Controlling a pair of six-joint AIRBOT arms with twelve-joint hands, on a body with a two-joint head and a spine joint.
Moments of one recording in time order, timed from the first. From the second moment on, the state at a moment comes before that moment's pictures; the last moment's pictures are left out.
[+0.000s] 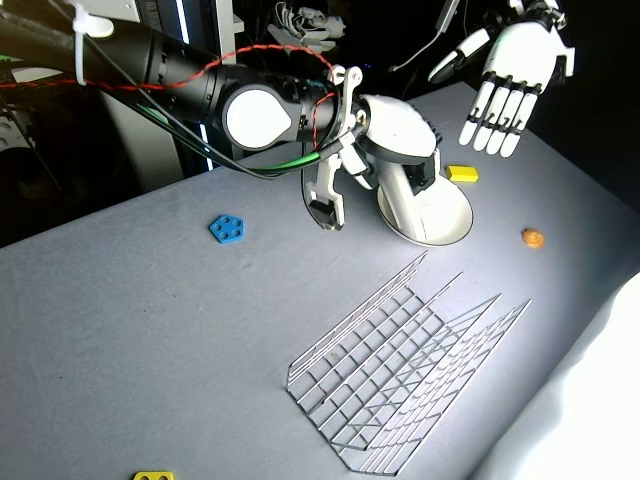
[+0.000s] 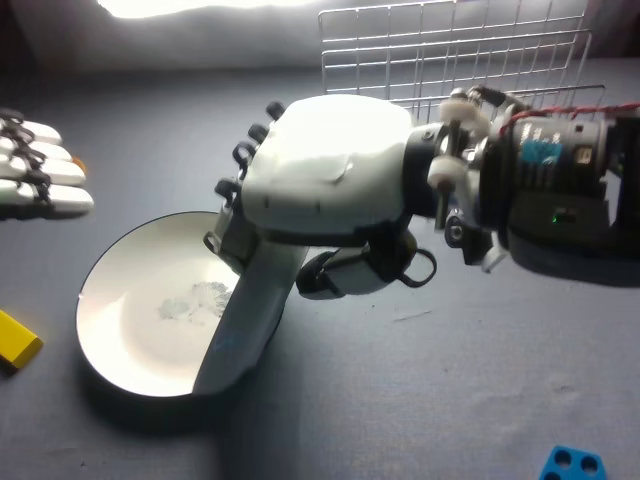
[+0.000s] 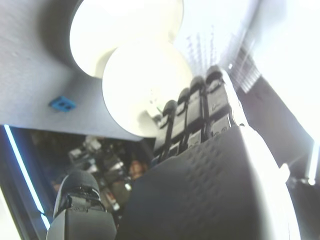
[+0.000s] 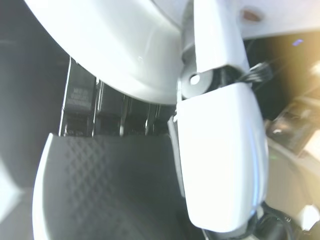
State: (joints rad) left arm 0.53 -0.56 1.27 1.35 -0.95 -0.16; right arm -0.22 -1.25 0.97 -0.41 0.23 -0.67
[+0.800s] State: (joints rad) left arm 0.51 -0.56 1.31 1.37 -0.96 -0.20; right arm -0.08 -1.15 0.95 -0.42 0.16 -0.14
